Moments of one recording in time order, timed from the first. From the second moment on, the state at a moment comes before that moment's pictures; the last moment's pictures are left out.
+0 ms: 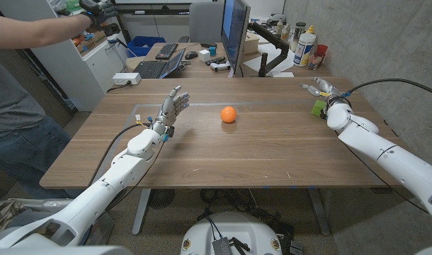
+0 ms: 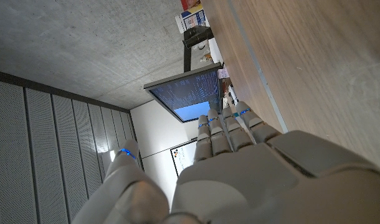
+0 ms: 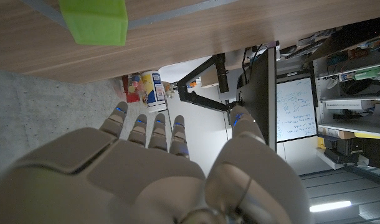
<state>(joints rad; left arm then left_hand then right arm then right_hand) 0.90 0.58 0.39 -1.47 -0.59 -0.18 0.06 0.07 -0.12 0.33 -0.11 0.59 0.23 0.07 0.21 0.18 0.23 -0.04 0.21 0.19 0.18 -0.03 0.20 0.18 0.13 -0.03 0.36 0.17 -0.69 -0.80 -0.50 -1.52 -0.05 -0.35 -0.32 0.37 -0.01 0.29 -0.15 0.49 0.16 -0.01 0.18 0.18 0.07 0.08 0.19 0.18 -0.02 0.14 0.18 0.18 -0.02 0.21 0.18 0.18</state>
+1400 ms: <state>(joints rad) 0.94 0.61 0.38 -1.61 -0.55 -0.12 0.15 0.07 -0.12 0.32 -0.11 0.59 0.23 0.06 0.21 0.18 0.23 -0.04 0.21 0.19 0.18 -0.03 0.20 0.18 0.14 -0.02 0.34 0.17 -0.63 -0.81 -0.57 -1.43 -0.08 -0.42 -0.31 0.33 -0.06 0.25 -0.13 0.51 0.15 0.00 0.19 0.18 0.04 0.09 0.20 0.18 -0.06 0.15 0.18 0.18 -0.17 0.21 0.17 0.18</state>
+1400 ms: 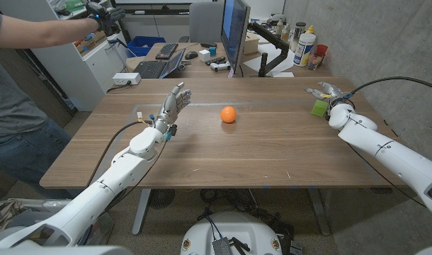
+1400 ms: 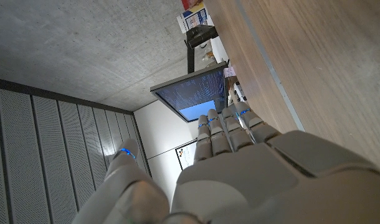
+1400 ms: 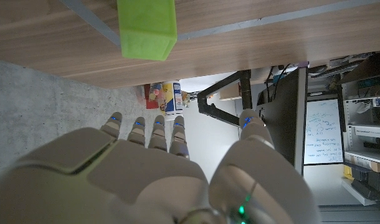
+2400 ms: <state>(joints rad) 0.95 0.66 0.37 -1.65 -0.56 -0.05 0.15 0.07 -0.12 0.32 -0.11 0.59 0.23 0.06 0.21 0.18 0.23 -0.04 0.21 0.19 0.18 -0.03 0.20 0.18 0.14 -0.02 0.33 0.17 -0.57 -0.74 -0.63 -1.29 -0.11 -0.41 -0.33 0.32 -0.09 0.24 -0.13 0.52 0.14 -0.01 0.19 0.18 0.03 0.09 0.20 0.19 -0.06 0.15 0.18 0.18 -0.17 0.21 0.18 0.18</state>
